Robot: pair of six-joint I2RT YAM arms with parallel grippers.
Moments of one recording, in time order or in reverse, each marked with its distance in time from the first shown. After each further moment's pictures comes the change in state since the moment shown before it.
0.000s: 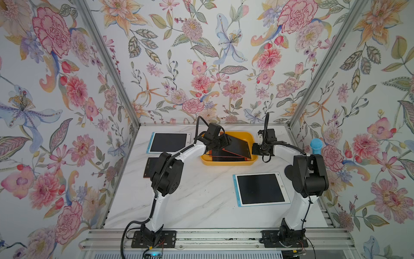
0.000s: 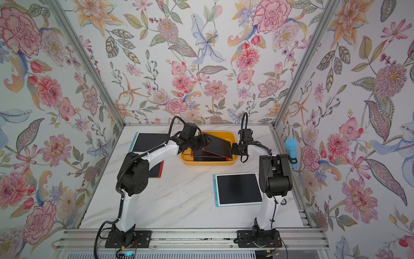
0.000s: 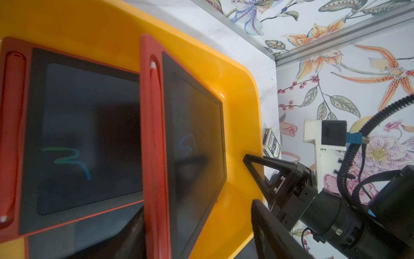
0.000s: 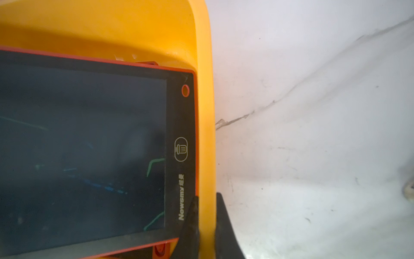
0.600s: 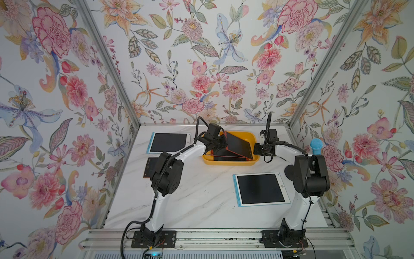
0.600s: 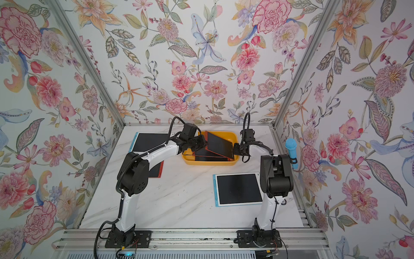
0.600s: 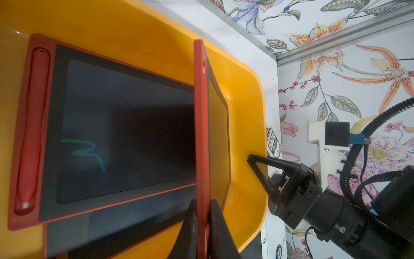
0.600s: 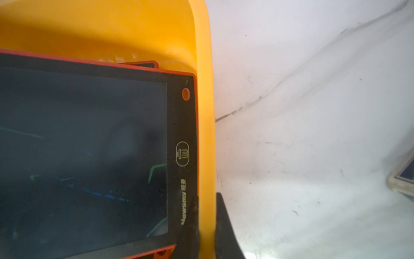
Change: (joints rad) left arm 0.002 -0.002 -0.010 0.016 0.005 -0.010; right arm -0.021 -0.007 -0.005 -0.012 -0.004 0.008
